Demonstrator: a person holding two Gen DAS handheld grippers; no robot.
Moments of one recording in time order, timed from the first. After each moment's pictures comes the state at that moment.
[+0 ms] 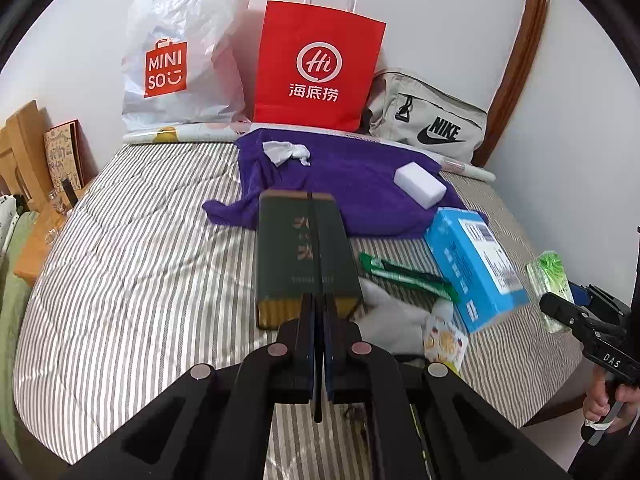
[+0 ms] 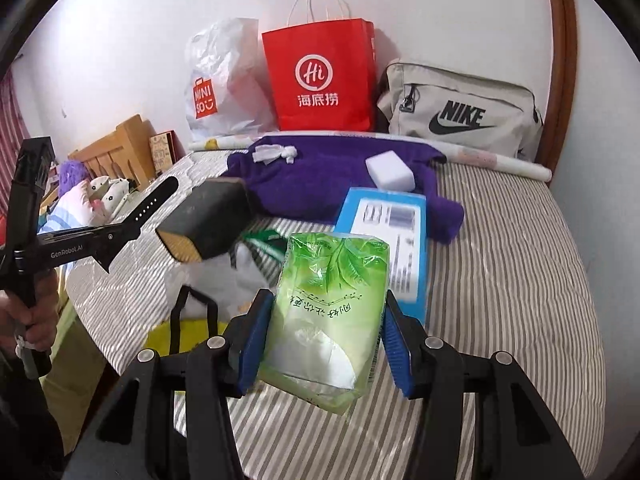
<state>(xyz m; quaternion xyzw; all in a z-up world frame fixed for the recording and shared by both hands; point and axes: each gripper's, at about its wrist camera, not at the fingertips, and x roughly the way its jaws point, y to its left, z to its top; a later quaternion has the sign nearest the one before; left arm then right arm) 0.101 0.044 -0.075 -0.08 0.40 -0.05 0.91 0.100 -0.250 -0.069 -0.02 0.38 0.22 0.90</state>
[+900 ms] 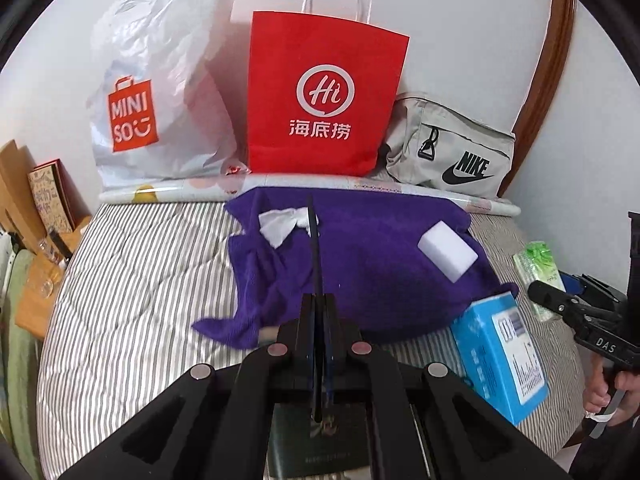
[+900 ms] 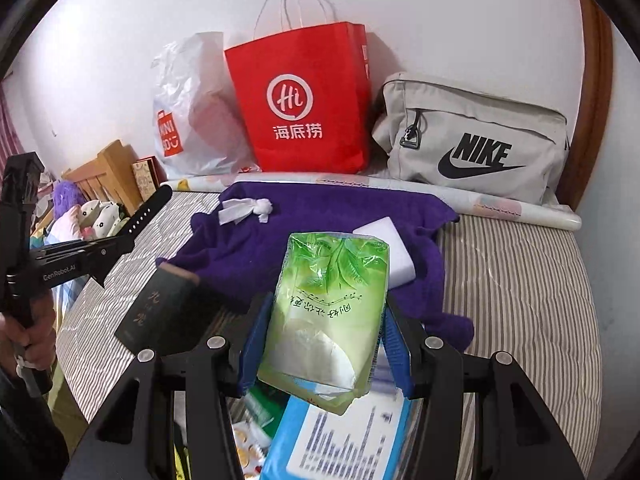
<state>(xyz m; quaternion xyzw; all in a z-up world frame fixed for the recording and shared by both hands) 0.227 0.046 -0.044 -0.06 0.41 -0.04 0.91 0.247 -0.232 -0.050 0.00 0.39 0.22 0.89</state>
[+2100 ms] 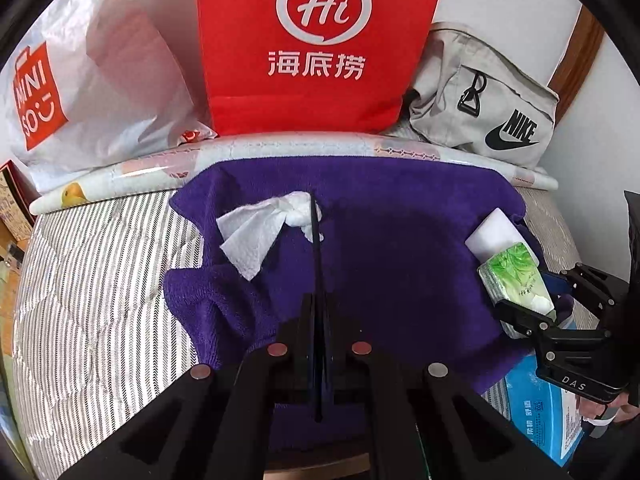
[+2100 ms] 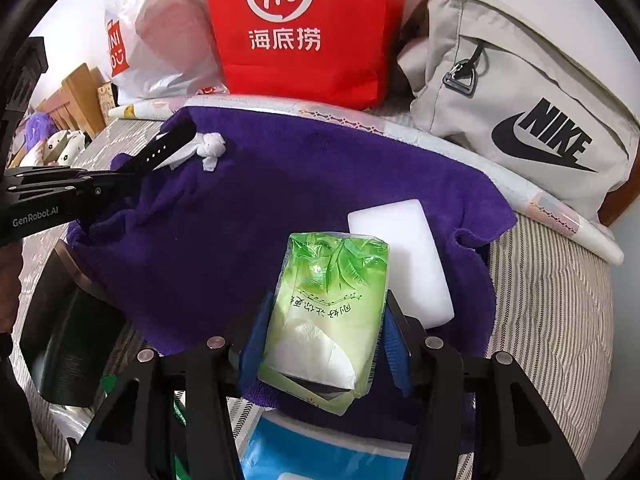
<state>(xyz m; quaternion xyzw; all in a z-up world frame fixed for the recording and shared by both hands) 0.343 0.032 -0.114 -0.03 0.50 -0.06 0.86 0.348 -0.177 -0.130 -0.11 0.49 0.21 0.84</state>
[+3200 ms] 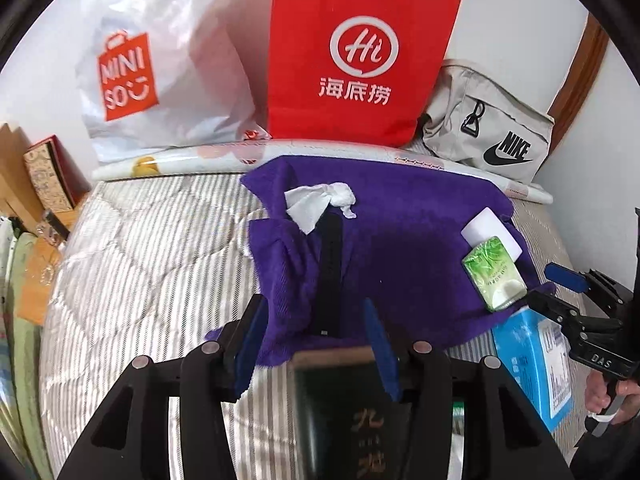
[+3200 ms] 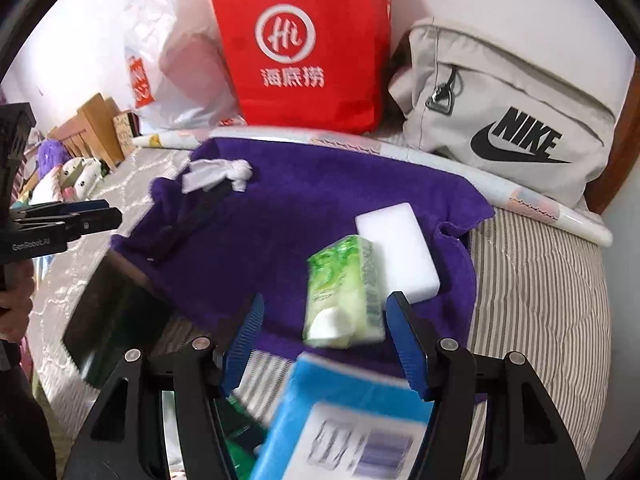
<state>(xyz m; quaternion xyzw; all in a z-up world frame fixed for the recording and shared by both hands) 0.266 0.067 -0.072 -0.05 0.47 -0.02 0.88 0.296 -0.195 -0.086 -0.05 0.45 0.22 0.86</state>
